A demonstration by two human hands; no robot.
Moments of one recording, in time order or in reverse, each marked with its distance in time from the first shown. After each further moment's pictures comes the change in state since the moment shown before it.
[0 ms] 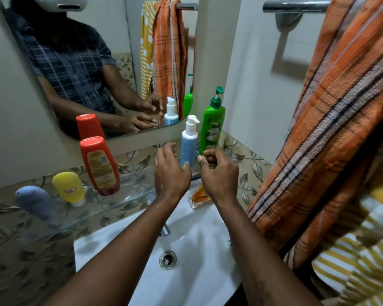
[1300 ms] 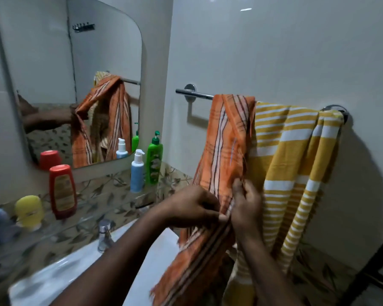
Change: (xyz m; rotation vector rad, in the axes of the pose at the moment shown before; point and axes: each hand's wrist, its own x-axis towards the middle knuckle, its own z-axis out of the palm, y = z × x) left_hand -0.137 0.188 -0.149 -0.286 -1.042 0.616; right_hand -0.105 -0.074 -0.257 0.157 0.333 0.179
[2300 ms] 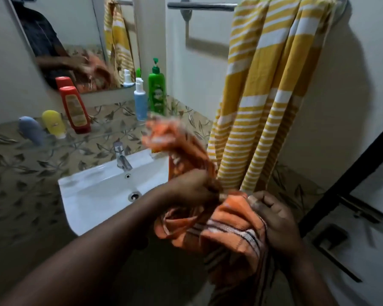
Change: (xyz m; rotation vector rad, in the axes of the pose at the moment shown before) left_hand -0.036 0.058 0.180 0.146 -0.165 -0.164; right_hand -0.102 0.082 -0.230 0.426 -0.580 0.376
